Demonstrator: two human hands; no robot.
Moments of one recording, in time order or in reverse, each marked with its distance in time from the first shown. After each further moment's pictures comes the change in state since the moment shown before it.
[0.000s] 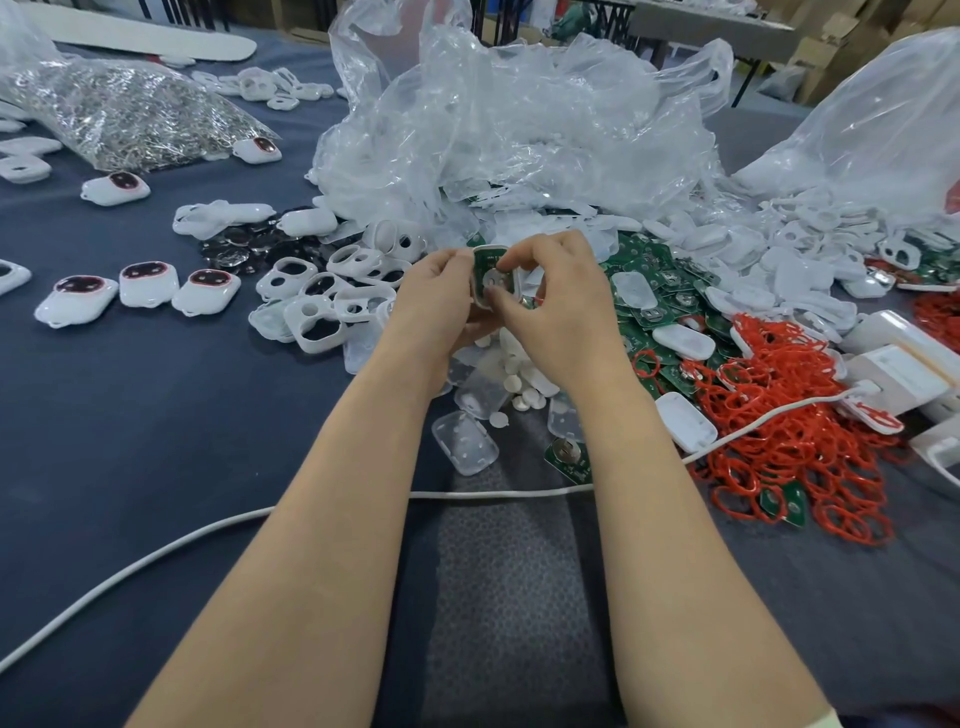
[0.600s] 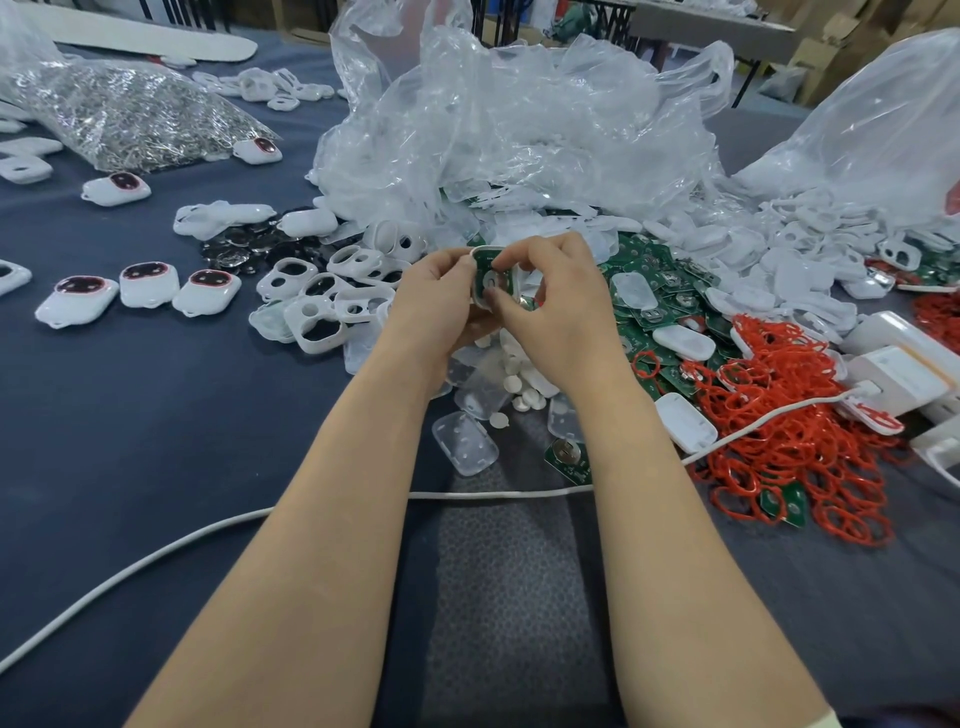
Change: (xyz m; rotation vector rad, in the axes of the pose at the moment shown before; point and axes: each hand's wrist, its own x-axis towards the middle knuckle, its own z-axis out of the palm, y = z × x) left_hand 0.003 -0.003 -0.001 0.046 -0.010 0.017; right_hand 0.001 0.004 0.002 0.041 -0.003 0.000
